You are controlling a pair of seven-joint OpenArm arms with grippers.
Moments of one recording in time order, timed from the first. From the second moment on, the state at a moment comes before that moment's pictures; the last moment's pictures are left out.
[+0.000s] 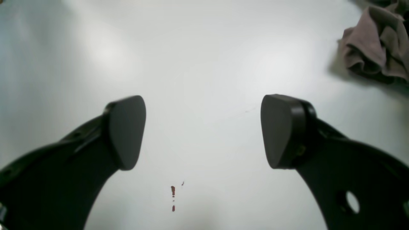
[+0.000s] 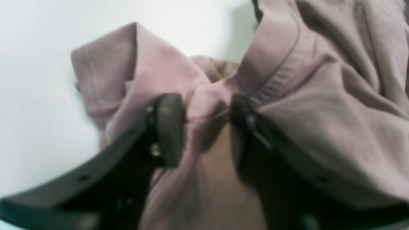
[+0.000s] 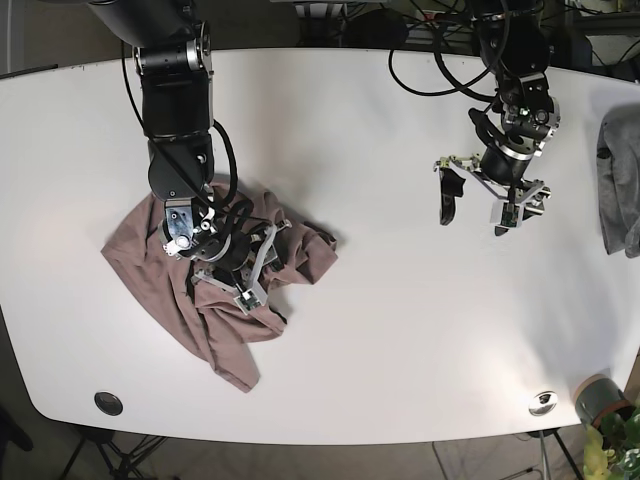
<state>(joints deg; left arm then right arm) 11.6 -4.1 -18.3 100.6 -6.5 -25.6 25.3 19.1 2.0 -1.9 69.7 1.2 30.2 -39.0</state>
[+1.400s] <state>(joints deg) 11.4 -4.2 -17.5 97.9 -6.5 -25.7 25.3 18.9 4.8 -1.9 69.4 1.7 26.3 -36.1</state>
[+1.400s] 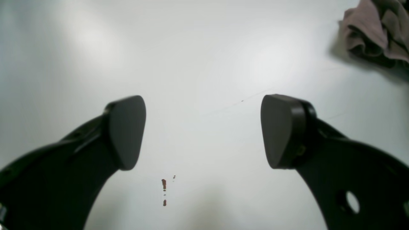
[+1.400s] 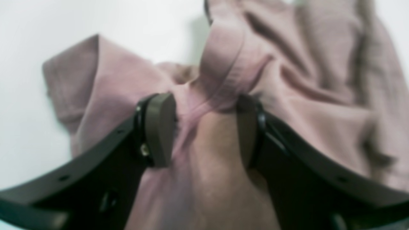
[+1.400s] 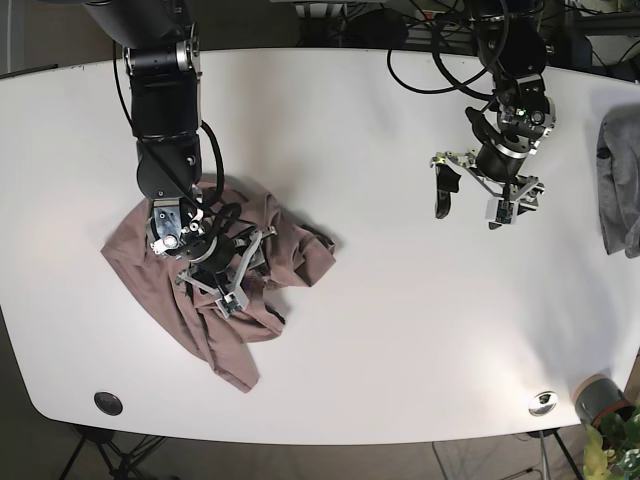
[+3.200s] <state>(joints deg) 9.8 -4.3 -15.8 95.2 -6.6 -25.7 24.8 19.4 3.9 -1.7 67.9 1.3 25.9 -35.6</state>
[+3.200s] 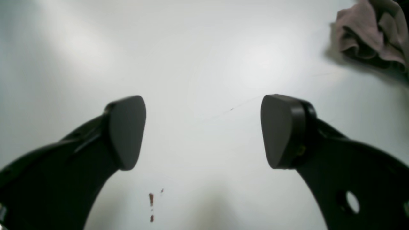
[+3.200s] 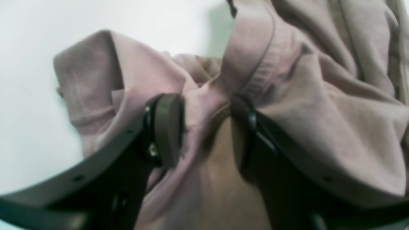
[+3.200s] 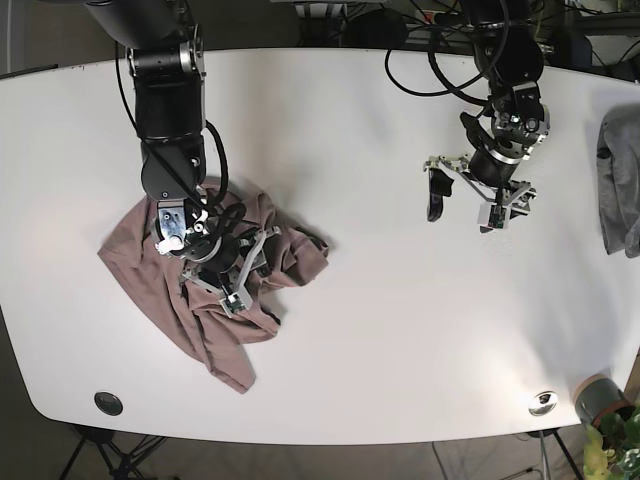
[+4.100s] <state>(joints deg) 9.9 -4.3 -14.5 95.0 -6.5 -25.6 25.2 22.0 3.1 0.9 81.9 1.1 26.0 -47.3</state>
